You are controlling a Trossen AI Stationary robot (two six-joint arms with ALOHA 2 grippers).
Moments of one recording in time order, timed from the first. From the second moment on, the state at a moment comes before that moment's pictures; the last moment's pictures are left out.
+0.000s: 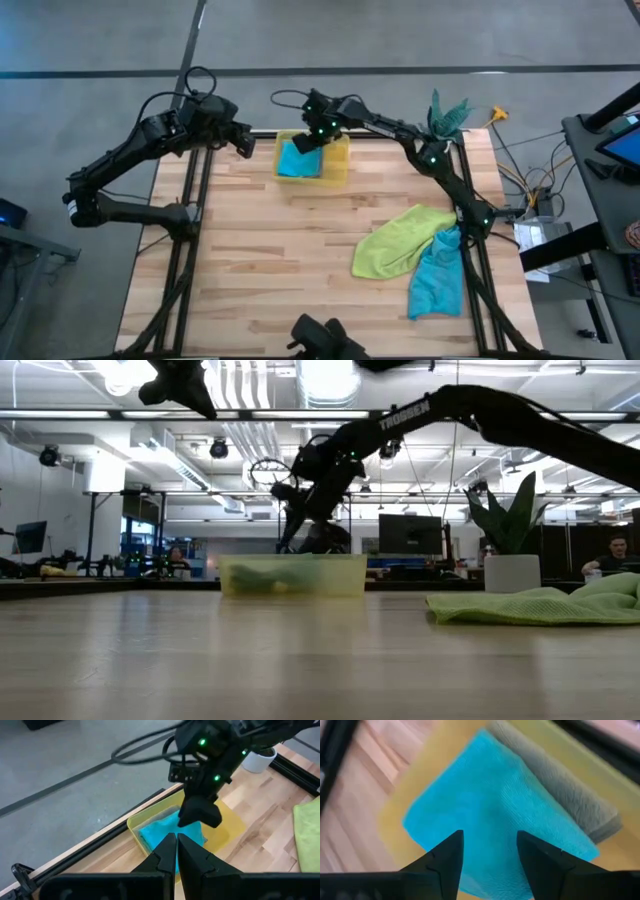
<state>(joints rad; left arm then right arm) 0.54 1.06 1.34 -0.90 -0.23 -0.28 -0.55 2.49 2.35 -0.92 -0.34 0.45</state>
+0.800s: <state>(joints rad) 0.54 1.04 1.34 -0.91 -0.18 -0.27 -0.58 2.42 2.36 -1.00 -0.23 0.46</state>
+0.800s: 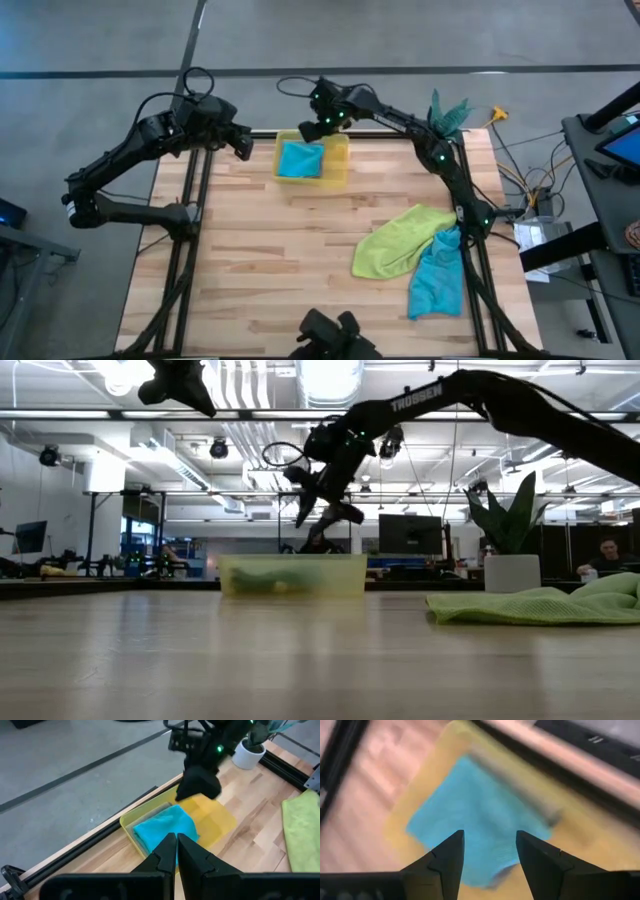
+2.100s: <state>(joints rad) 0.54 0.99 1.34 -0.90 -0.18 -0.31 -0.64 2.53 2.35 -1.00 -0.36 0.91</state>
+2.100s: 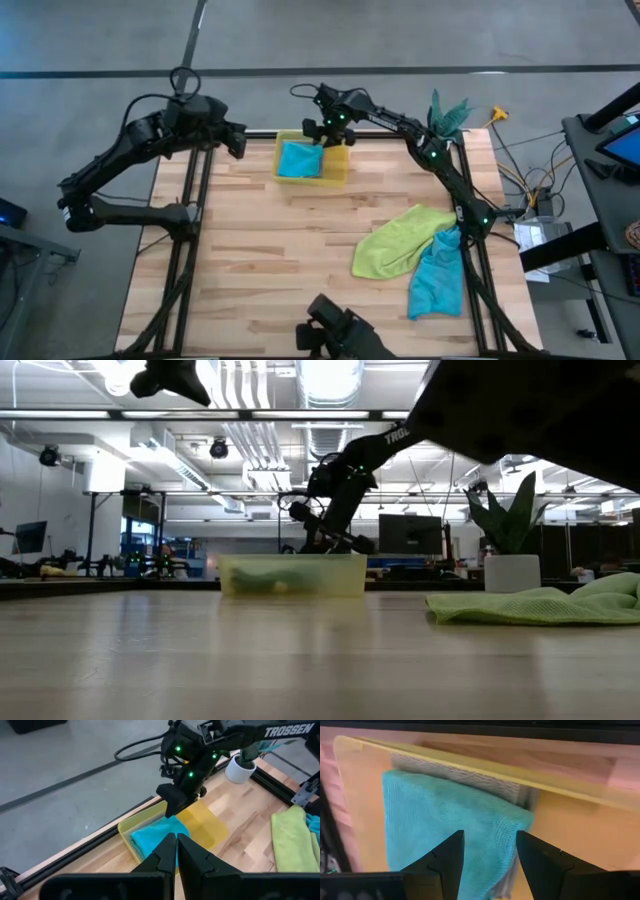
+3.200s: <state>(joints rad) 0.54 0.98 1.34 -0.90 -0.19 -0.31 -0.64 2.56 2.35 -0.97 -0.38 0.93</state>
